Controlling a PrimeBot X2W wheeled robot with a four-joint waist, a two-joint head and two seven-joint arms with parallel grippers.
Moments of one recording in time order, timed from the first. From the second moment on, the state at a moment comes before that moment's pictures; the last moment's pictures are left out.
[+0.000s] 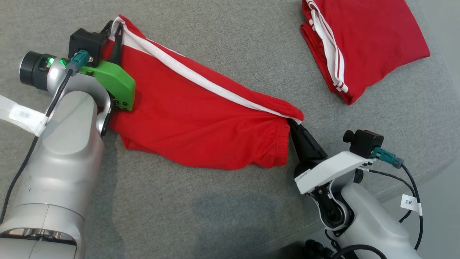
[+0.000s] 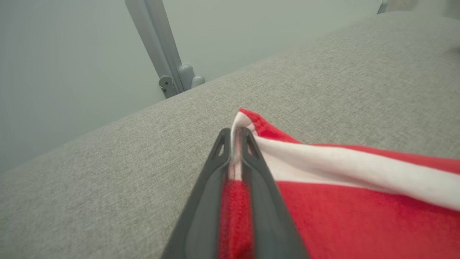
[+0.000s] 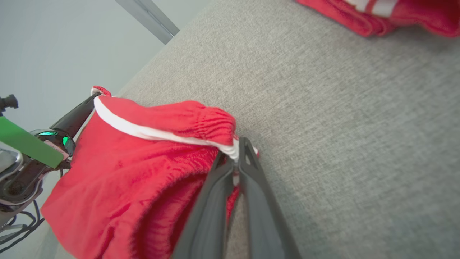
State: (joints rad) left arm -1.01 0.17 -0.34 1.01 -0.12 -0.10 -0.26; right arm -0.42 -0.11 0.45 0.44 0.90 0.13 -0.26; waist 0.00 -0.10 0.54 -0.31
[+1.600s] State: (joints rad) left arm -0.69 0.06 -0.22 1.12 -0.25 -0.09 -0.27; right arm -0.21 -0.05 0.05 0.35 0.42 0.13 -0.26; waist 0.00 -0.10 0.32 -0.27
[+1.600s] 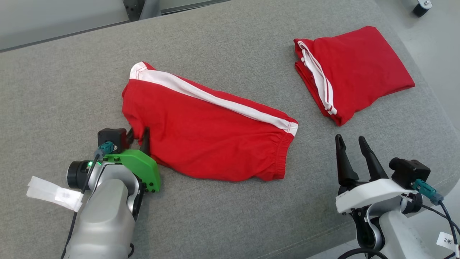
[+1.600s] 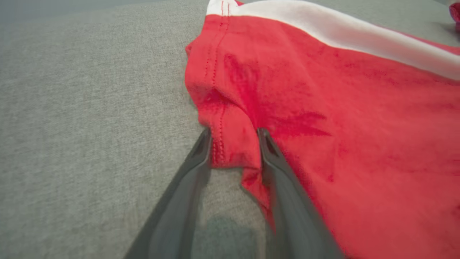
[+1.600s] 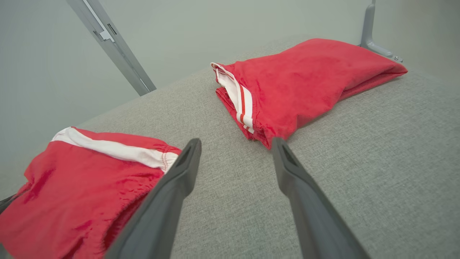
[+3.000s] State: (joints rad) left arm -0.21 0.05 -0.19 0.70 -0.33 0.05 -0.26; right arm -0.10 -0.05 0.04 0.38 0.40 0.13 -0.26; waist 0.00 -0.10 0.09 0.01
